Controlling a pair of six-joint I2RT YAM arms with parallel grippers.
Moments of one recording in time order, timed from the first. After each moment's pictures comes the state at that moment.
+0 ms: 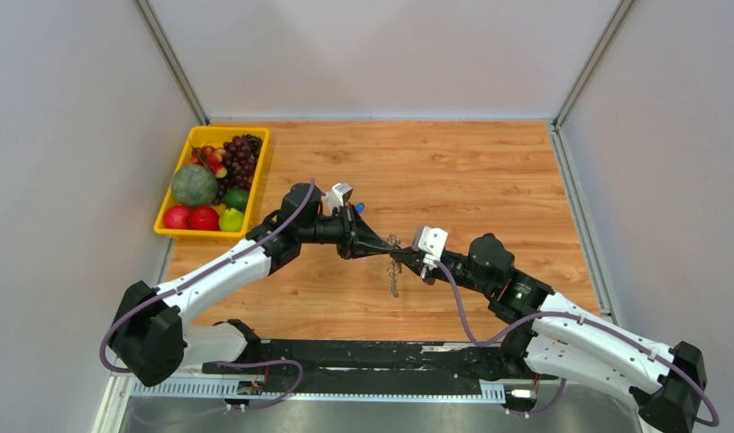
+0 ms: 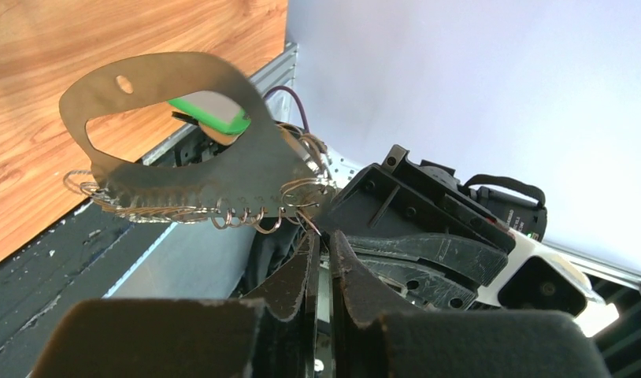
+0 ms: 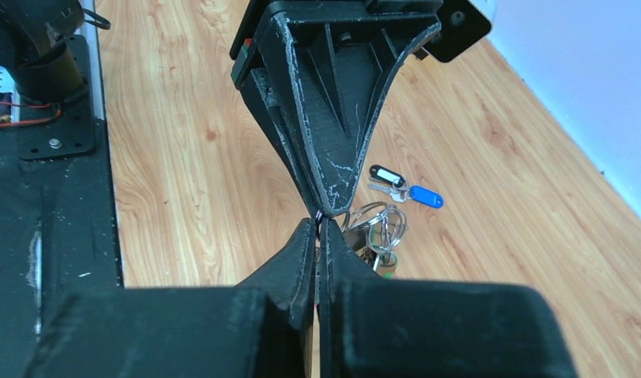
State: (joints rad) left arm -0.66 1.22 0.78 0.04 0.73 -1.41; right arm 0.93 0.77 0.55 0.11 -0.24 -0.27
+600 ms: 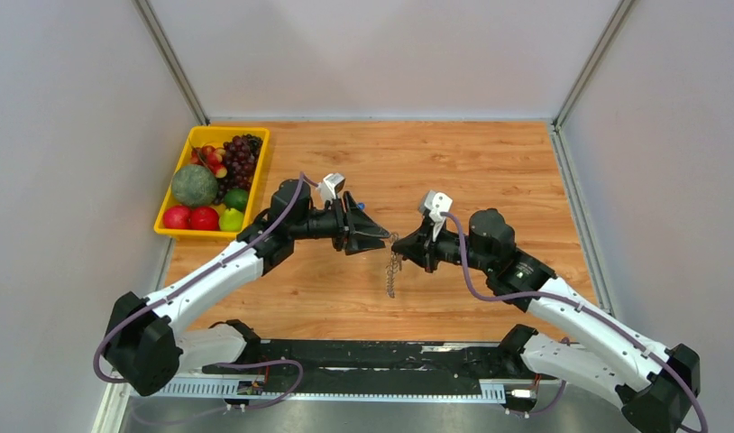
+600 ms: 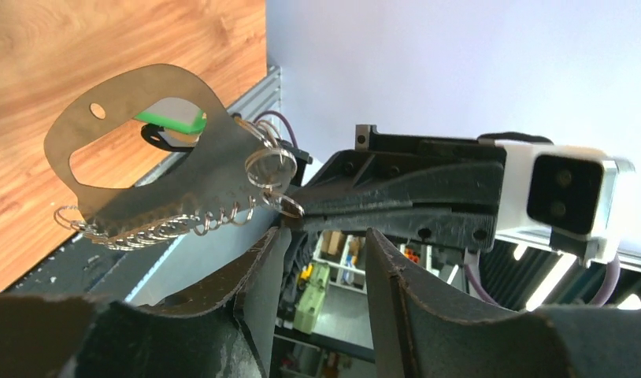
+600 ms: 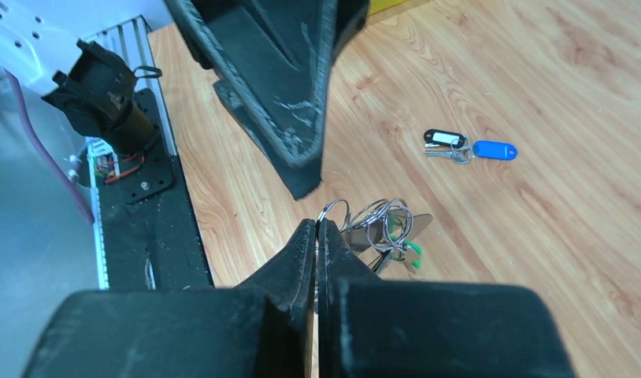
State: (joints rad) left arm -0.63 1.18 0.79 0.07 0.72 -1.40; right arm 0.79 0.86 0.70 -0.05 -0.39 0.04
